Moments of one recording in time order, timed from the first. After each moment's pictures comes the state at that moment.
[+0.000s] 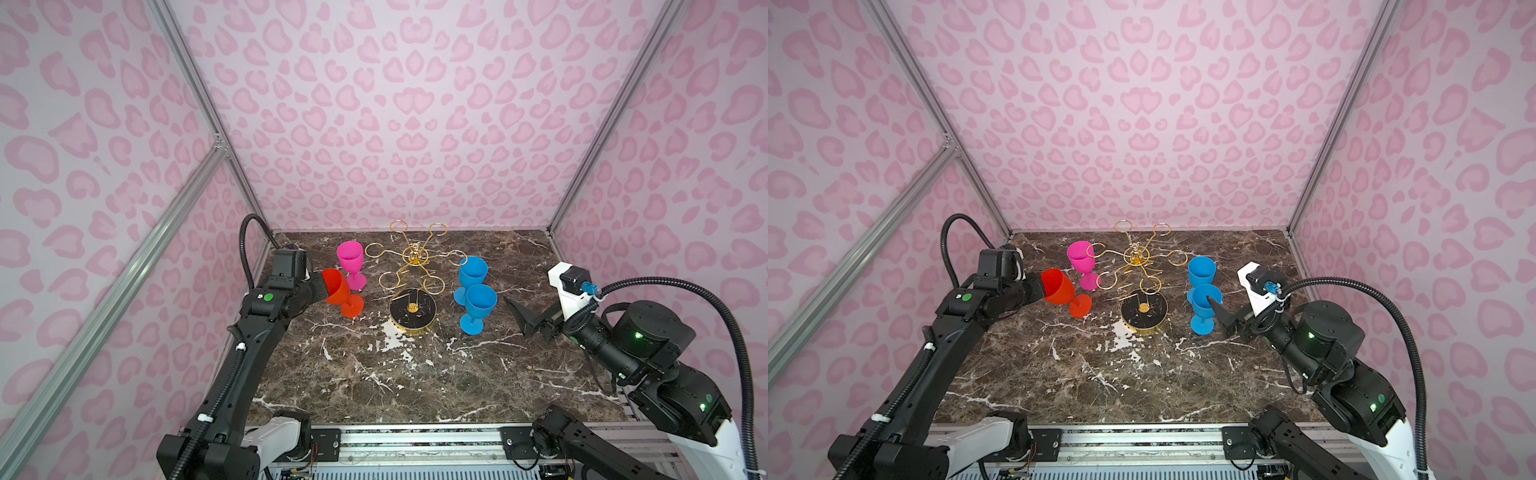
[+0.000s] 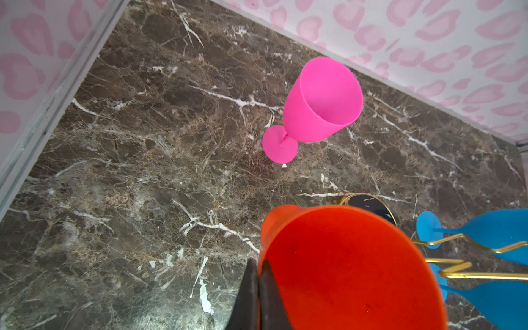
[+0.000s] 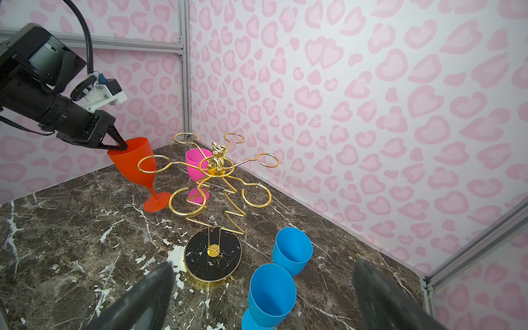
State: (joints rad) left arm -0.16 1.18 1.17 -0.83 -0.05 -0.44; right arm 0.61 0.65 1.22 -0.71 0.07 -0.18
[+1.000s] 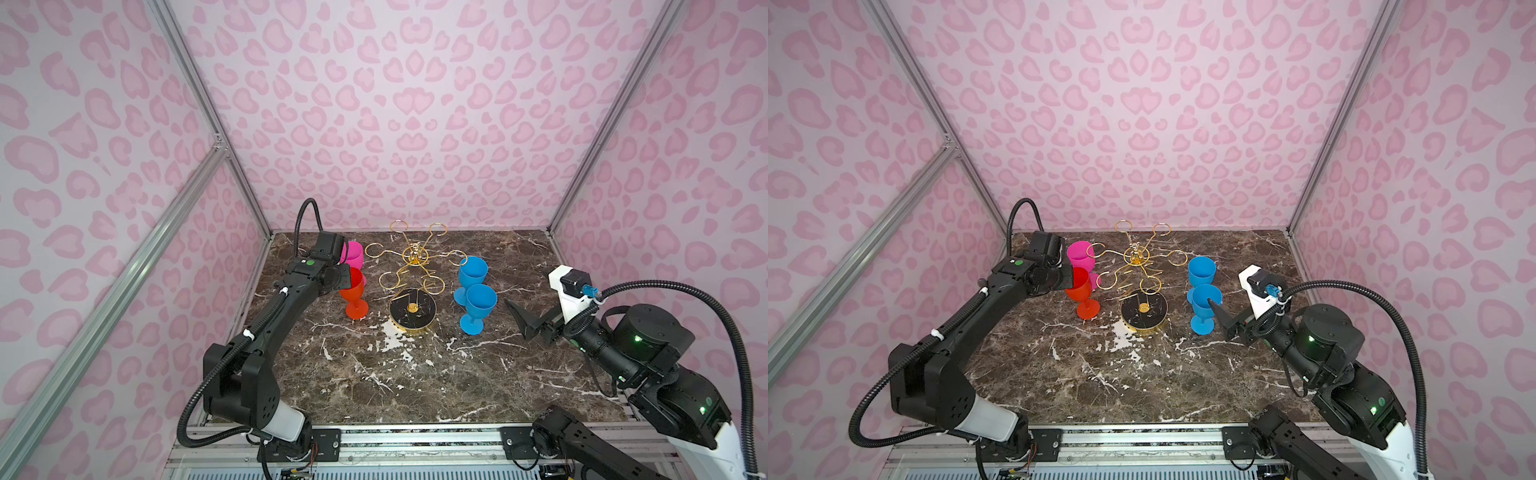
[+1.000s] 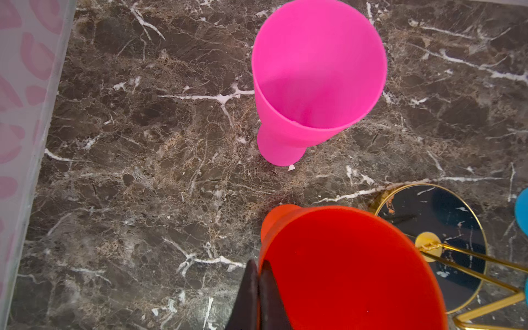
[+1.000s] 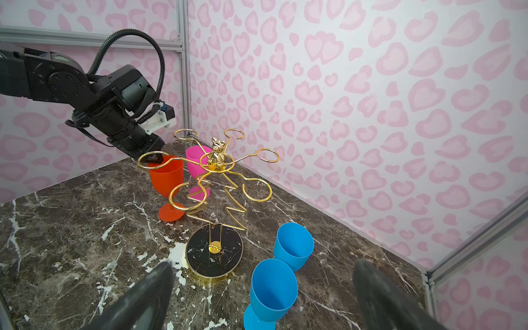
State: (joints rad) left arm -0.28 1.54 1.35 -0.80 -0.19 -0.31; right arm 0.62 0.64 1.20 -0.71 0.07 -0.16
